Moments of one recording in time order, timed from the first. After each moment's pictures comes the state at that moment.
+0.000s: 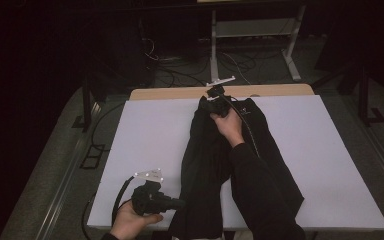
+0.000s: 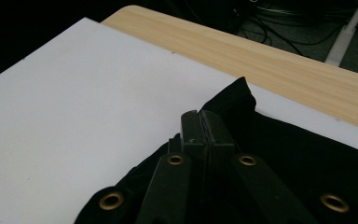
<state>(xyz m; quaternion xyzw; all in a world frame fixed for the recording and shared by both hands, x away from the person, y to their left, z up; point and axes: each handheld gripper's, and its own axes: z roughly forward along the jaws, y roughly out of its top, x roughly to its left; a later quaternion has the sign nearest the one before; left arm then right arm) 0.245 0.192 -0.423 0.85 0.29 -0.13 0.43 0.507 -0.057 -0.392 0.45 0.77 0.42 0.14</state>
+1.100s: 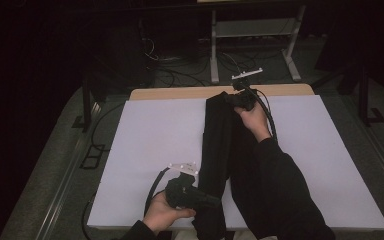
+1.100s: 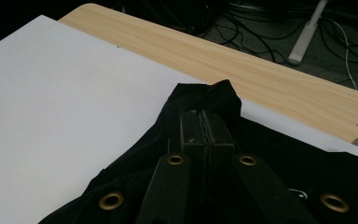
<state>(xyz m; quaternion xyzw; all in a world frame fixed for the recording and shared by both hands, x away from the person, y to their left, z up) 0.258 0.107 -0.409 0.84 0.21 -0.19 0.46 0.510 -0.130 -0.374 0.47 0.77 0.40 0.17</state>
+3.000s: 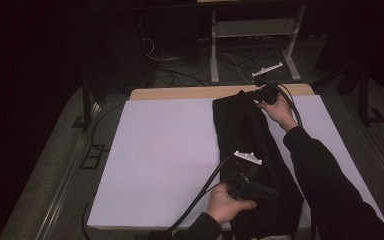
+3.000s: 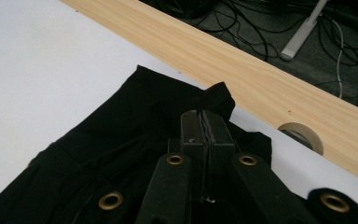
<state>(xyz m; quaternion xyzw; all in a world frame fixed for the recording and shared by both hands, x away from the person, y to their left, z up) 0.272 -0.035 -0.407 0.83 0.25 -0.22 0.45 0.540 -0.201 -0.384 0.43 0.81 0.37 0.17</state>
